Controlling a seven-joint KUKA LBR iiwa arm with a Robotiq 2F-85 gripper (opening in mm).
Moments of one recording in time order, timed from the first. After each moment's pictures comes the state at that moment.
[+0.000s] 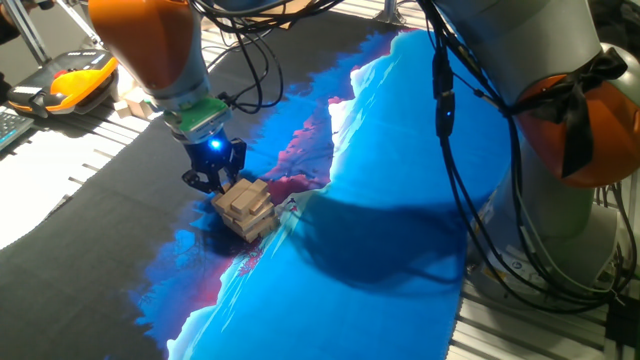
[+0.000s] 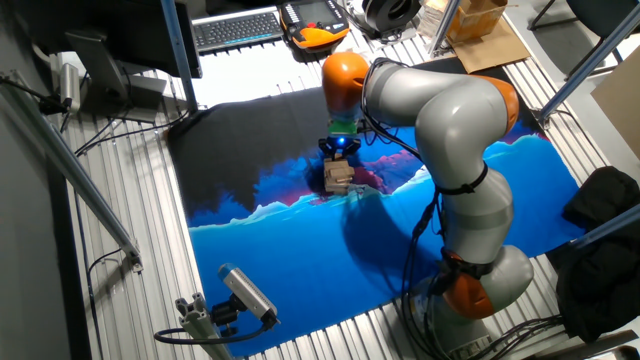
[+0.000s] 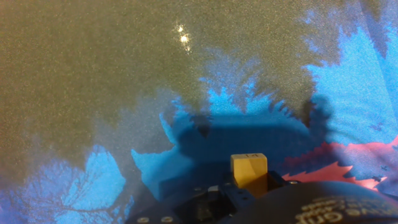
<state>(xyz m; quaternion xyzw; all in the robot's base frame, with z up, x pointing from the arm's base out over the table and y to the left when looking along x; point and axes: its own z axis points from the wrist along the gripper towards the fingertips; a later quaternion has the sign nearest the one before) 0.546 0.122 0.056 -0.17 -0.98 0.03 0.05</state>
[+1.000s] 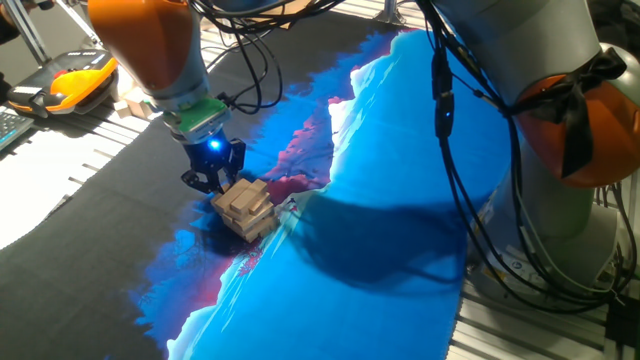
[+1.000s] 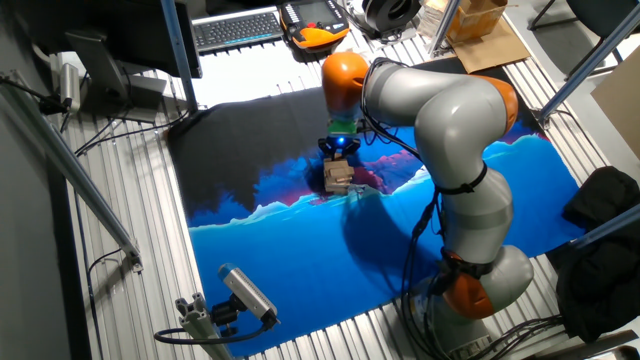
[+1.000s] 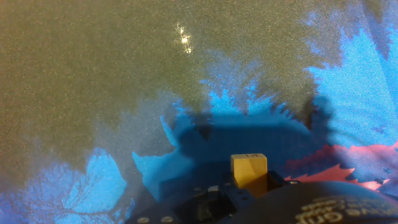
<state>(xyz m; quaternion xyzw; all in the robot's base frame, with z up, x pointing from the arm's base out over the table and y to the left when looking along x) 0.548 0.122 0.055 -0.17 -0.98 0.03 0.05</state>
